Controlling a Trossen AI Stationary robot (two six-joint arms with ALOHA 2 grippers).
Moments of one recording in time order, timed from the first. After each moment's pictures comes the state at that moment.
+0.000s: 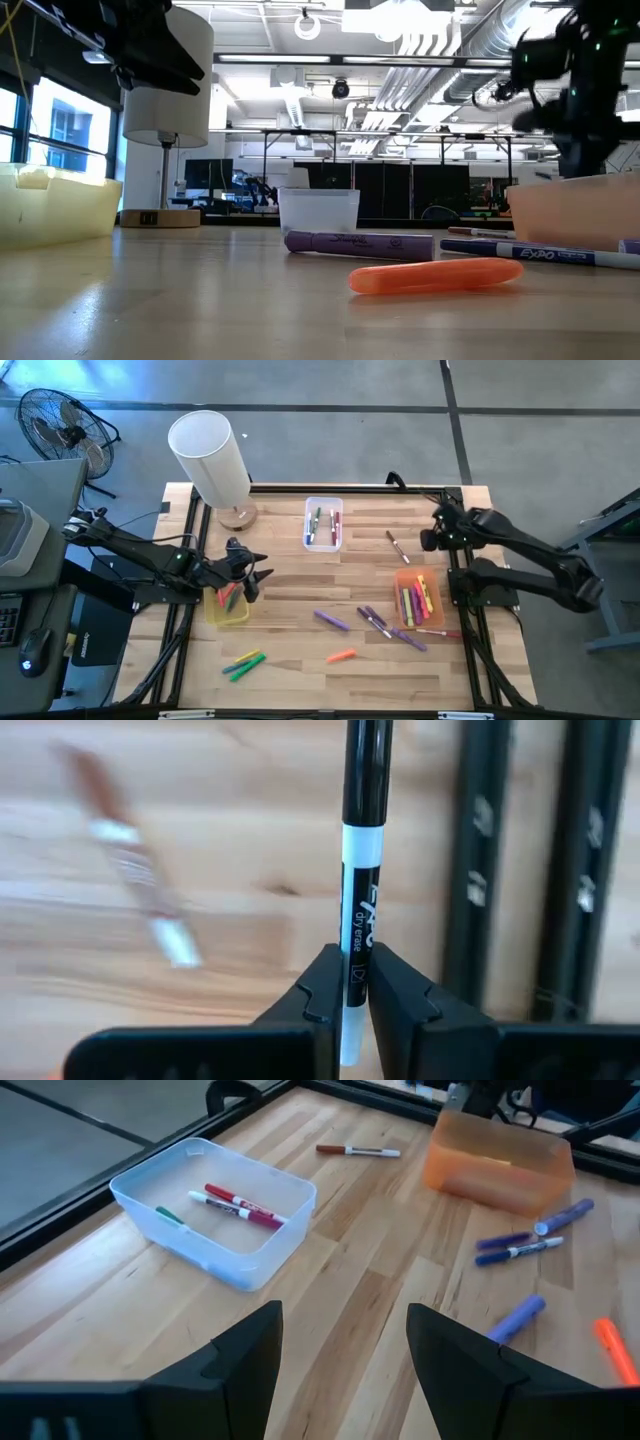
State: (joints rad) left arm -0.33 0.86 0.59 -0.28 -0.66 -0.50; right arm -0.76 0.84 0.61 -1.09 0.11 0.77
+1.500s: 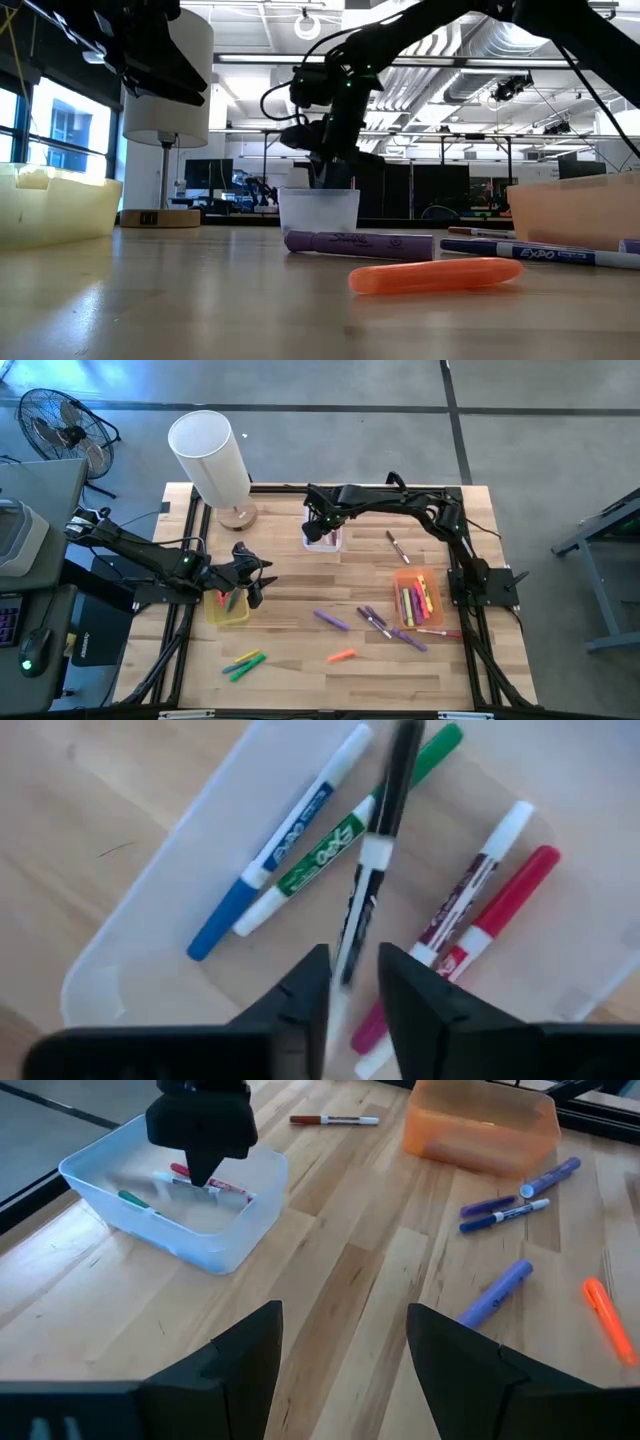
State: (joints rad) left arm -0.33 0.94 0.59 -0.24 -0.59 -0.48; right arm -0.38 2.20 1.81 -0.83 0.05 0.58
